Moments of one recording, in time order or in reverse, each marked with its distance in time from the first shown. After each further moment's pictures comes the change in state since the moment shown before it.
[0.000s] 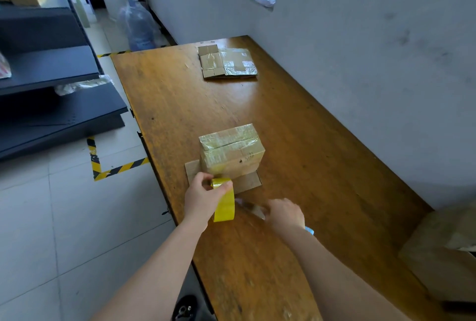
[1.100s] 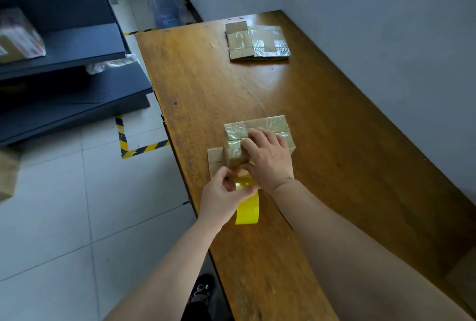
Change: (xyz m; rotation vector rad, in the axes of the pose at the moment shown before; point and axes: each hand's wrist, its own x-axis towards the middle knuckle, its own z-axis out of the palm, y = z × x) left_hand 0.002 -0.007 -0.012 0.049 -0.073 0.157; right_hand 0.069 -0.086 -0.047 -0.143 0.507 -0.552
